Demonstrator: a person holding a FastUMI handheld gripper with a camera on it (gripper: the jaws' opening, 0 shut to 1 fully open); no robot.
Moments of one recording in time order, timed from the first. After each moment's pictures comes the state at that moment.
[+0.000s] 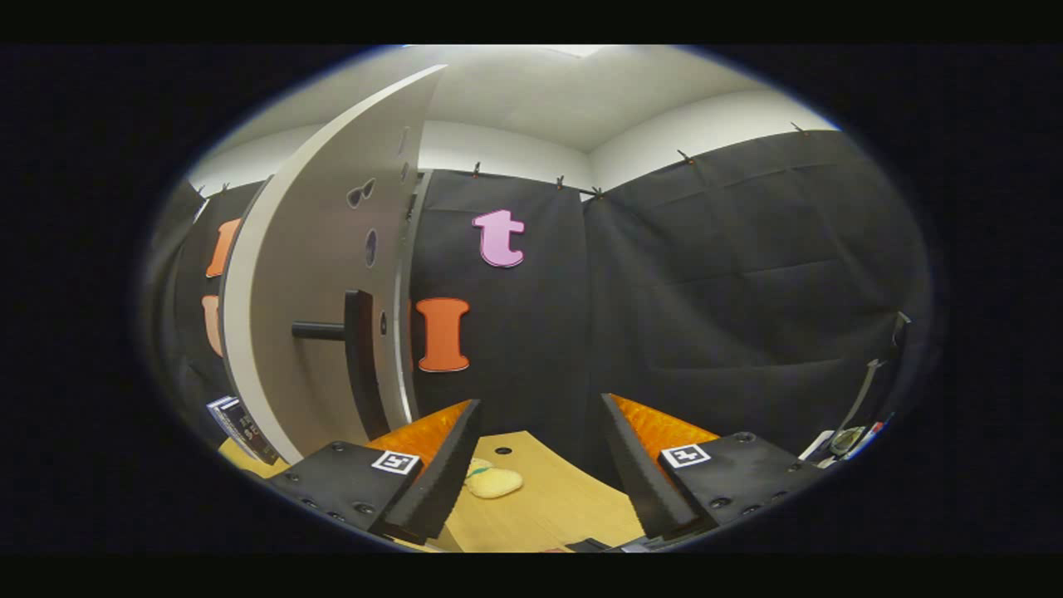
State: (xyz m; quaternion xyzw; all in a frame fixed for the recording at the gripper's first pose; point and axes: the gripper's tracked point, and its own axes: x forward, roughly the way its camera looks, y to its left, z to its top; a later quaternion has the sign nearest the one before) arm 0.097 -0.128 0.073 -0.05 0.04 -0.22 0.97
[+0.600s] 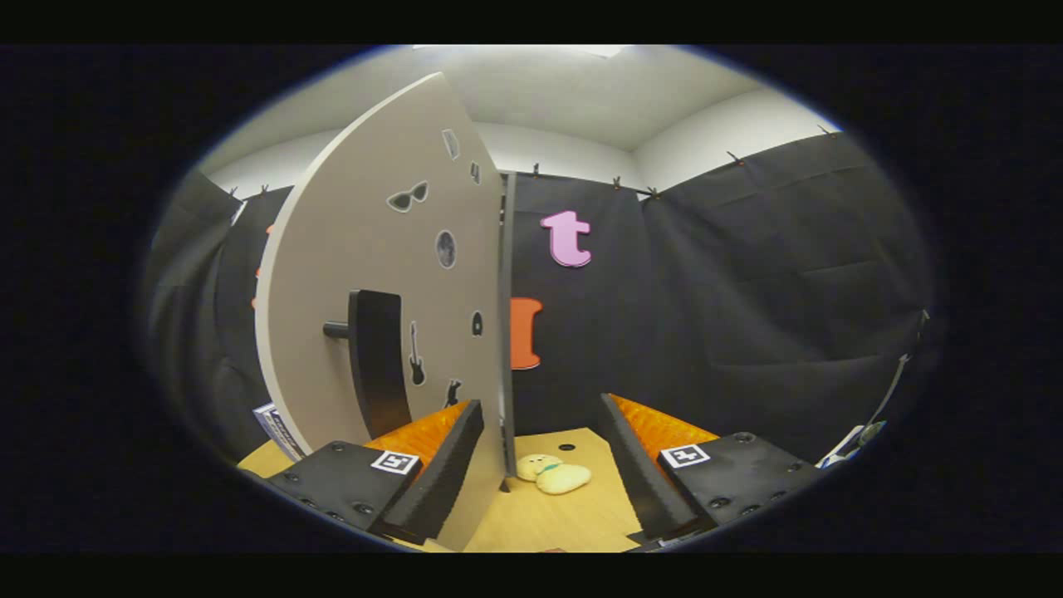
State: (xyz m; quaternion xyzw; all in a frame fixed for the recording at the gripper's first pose) arm 0.130 0.004 0.059 -0.03 0.05 -0.12 0.99
